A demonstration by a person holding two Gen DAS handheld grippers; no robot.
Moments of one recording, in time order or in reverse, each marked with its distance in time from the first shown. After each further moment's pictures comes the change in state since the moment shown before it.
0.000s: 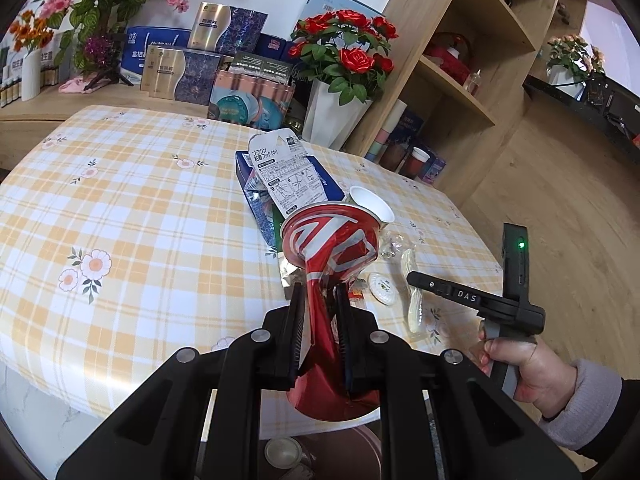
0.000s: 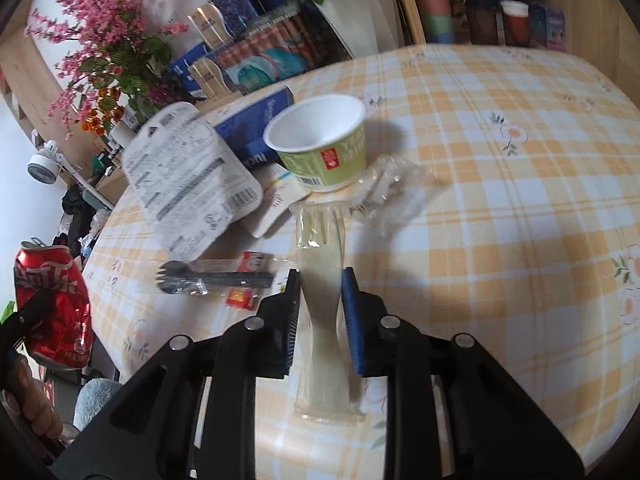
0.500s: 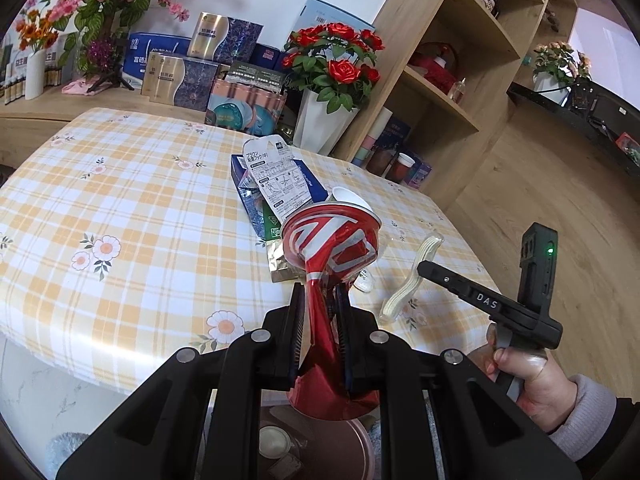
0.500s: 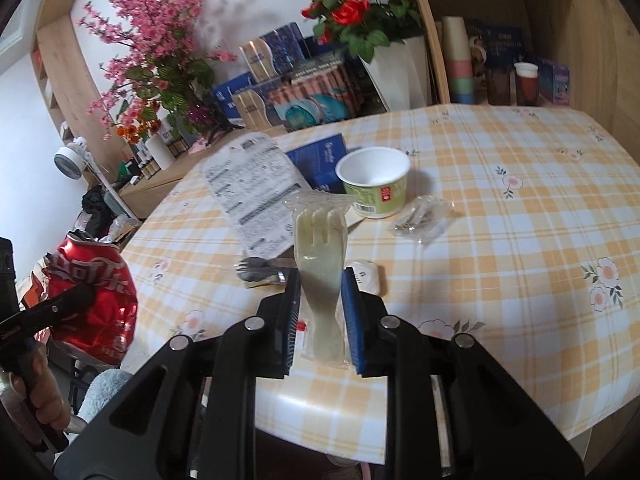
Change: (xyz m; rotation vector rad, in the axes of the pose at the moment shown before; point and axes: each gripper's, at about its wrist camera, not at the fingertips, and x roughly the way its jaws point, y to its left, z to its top) left arm -0.043 -0.015 -0.019 -0.004 -0.030 -0.024; right arm -0.073 0.050 -0.026 -0.096 -0.149 0.045
